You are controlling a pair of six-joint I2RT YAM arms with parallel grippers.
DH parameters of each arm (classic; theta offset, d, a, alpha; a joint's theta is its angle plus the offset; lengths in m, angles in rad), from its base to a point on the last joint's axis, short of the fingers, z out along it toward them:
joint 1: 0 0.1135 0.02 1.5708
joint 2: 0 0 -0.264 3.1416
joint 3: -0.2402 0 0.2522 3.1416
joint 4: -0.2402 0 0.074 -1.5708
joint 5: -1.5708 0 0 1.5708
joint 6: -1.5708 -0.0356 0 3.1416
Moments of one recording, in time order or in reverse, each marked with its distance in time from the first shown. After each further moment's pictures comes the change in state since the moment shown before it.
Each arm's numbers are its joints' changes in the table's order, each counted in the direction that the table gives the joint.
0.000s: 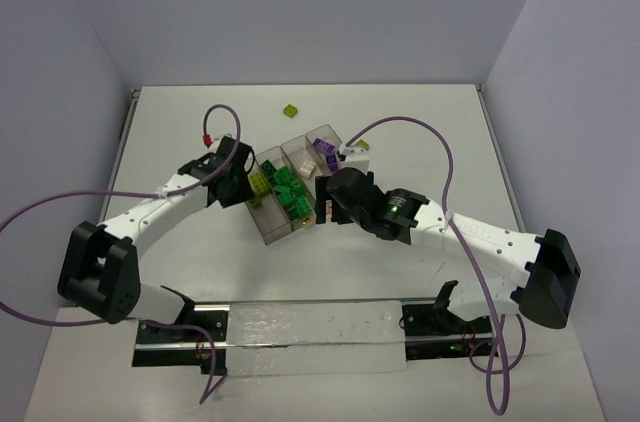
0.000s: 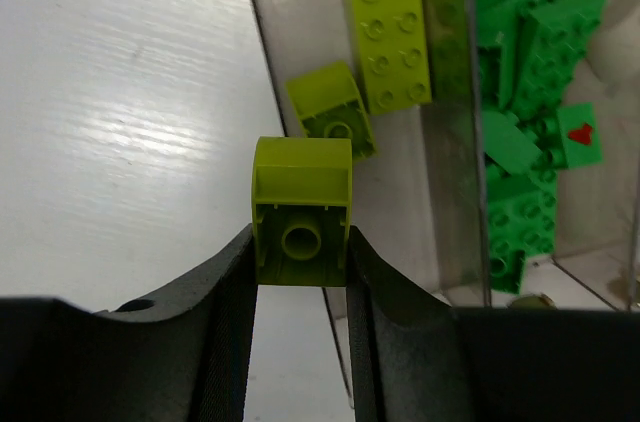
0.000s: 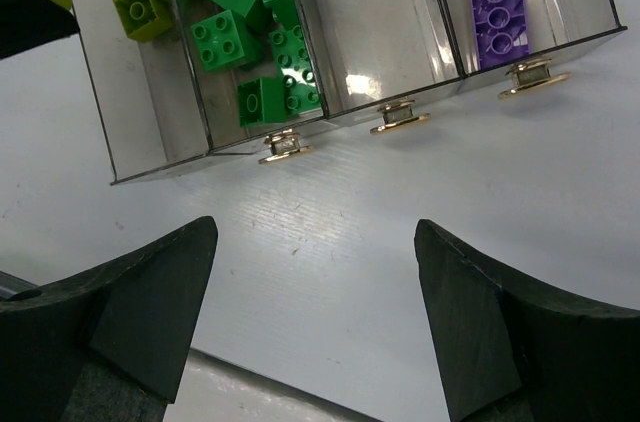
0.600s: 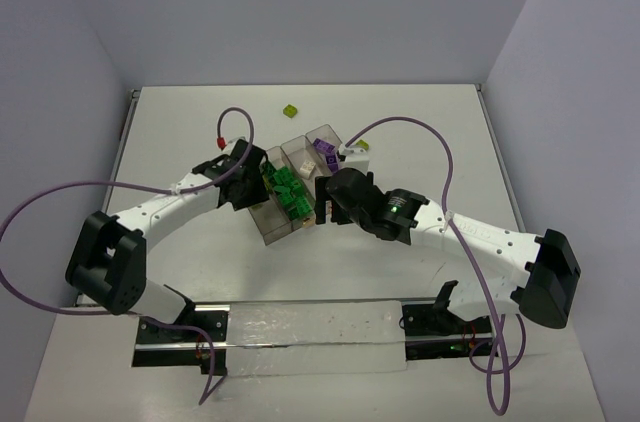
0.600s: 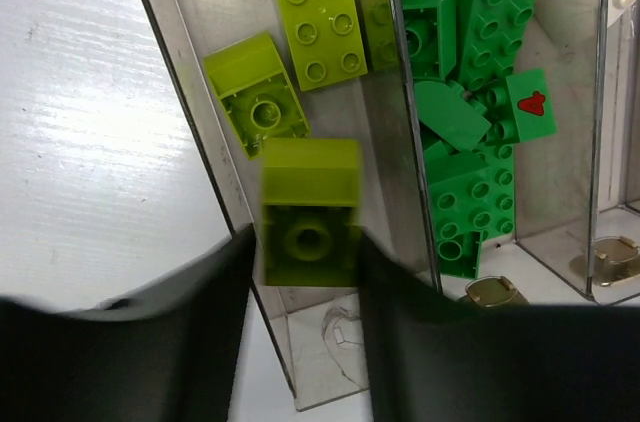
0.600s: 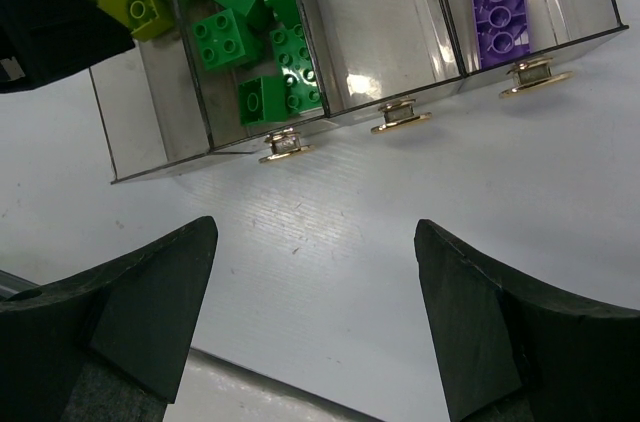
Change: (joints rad) left arm -0.078 -0.054 -0.010 0.040 -0.026 0.064; right arm 0.003 0.000 0.000 0.000 -0.001 -0.002
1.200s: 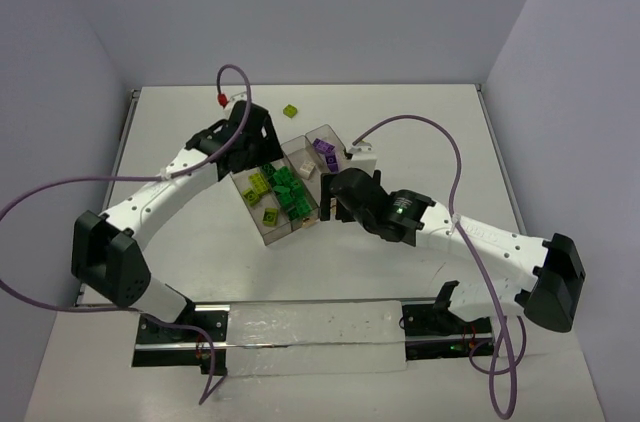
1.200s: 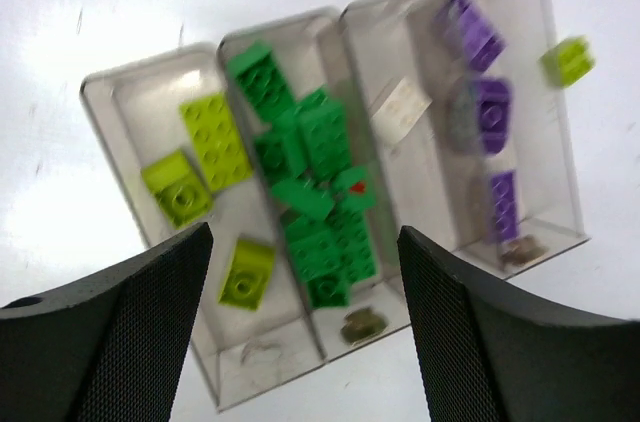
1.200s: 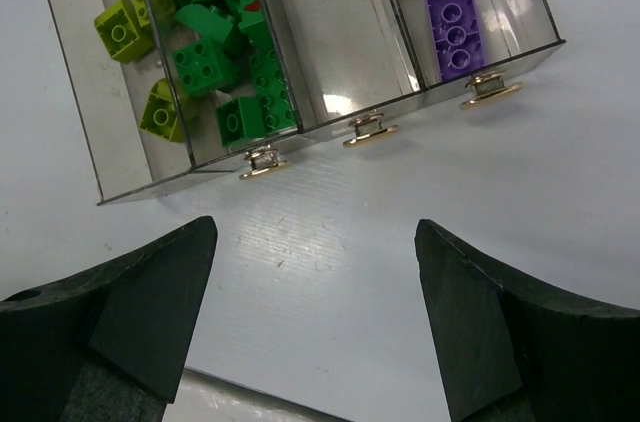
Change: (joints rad) left arm -0.007 -0.019 -0.290 -0.070 0.052 -0.046; right arm 0.002 0.030 0.000 -0.019 -0.068 -0.007
